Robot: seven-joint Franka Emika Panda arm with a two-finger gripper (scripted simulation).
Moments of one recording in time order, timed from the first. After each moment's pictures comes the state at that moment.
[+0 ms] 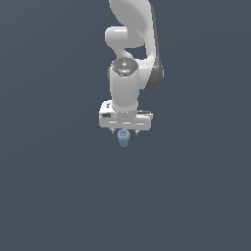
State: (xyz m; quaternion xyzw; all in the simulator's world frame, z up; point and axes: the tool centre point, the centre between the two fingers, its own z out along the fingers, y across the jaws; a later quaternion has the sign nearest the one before) arm -0.018 -0.002 0.161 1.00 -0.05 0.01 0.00
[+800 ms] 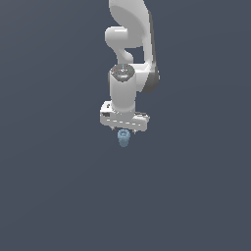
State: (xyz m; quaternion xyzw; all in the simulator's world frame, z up) arm -0.045 -0.008 0.132 1.00 -0.10 0.00 0.00
